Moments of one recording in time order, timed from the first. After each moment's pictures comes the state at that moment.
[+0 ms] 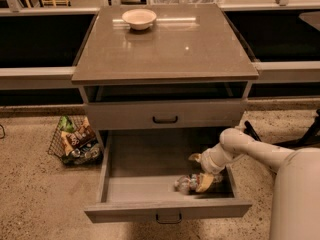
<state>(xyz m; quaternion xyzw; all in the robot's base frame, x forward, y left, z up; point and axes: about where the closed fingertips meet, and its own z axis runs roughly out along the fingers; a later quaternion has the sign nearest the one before) 0.577 -0.160 0.383 -0.71 0.65 0.17 0.20</state>
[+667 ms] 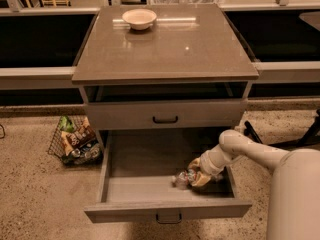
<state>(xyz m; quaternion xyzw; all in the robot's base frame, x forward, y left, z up) 0.574 -0.154 0.371 -0.72 0.64 0.19 0.20</state>
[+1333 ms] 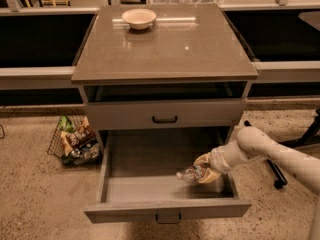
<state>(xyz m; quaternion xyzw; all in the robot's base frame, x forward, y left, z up) 0.562 -0.161 0.442 -0.72 0.60 0.19 0.27</state>
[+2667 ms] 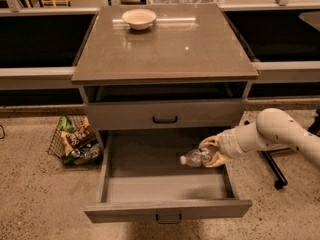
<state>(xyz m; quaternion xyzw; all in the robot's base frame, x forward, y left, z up) 0.559 -0.174 0.573 -0.75 0.56 0.12 0.34</state>
